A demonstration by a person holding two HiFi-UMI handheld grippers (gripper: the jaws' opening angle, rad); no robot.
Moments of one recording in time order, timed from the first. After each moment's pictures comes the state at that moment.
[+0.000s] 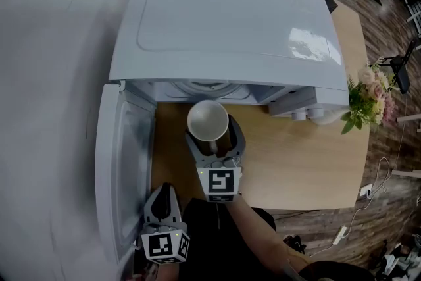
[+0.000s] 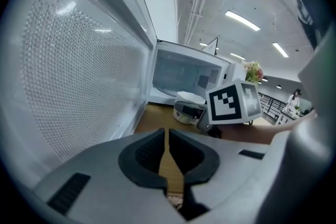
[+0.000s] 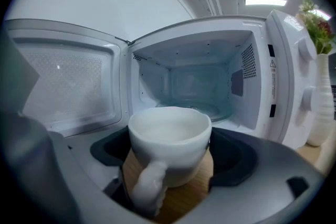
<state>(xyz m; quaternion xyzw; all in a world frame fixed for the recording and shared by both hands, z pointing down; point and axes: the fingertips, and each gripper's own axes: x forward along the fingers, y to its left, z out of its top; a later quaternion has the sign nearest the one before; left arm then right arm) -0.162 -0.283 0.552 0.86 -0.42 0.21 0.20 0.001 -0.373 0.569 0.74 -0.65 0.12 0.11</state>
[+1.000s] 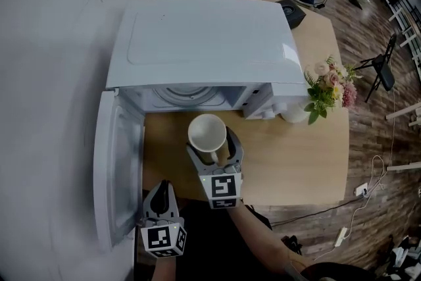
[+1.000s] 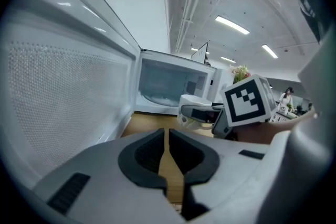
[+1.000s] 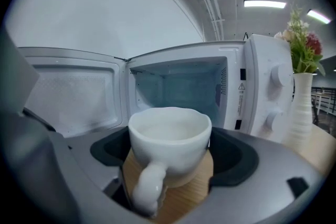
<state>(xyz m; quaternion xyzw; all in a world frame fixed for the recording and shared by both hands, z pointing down) -0.132 -0.266 0.525 0.89 -0.39 0.19 0.18 0.027 -0.317 0.532 0.74 -0.65 0.13 0.11</state>
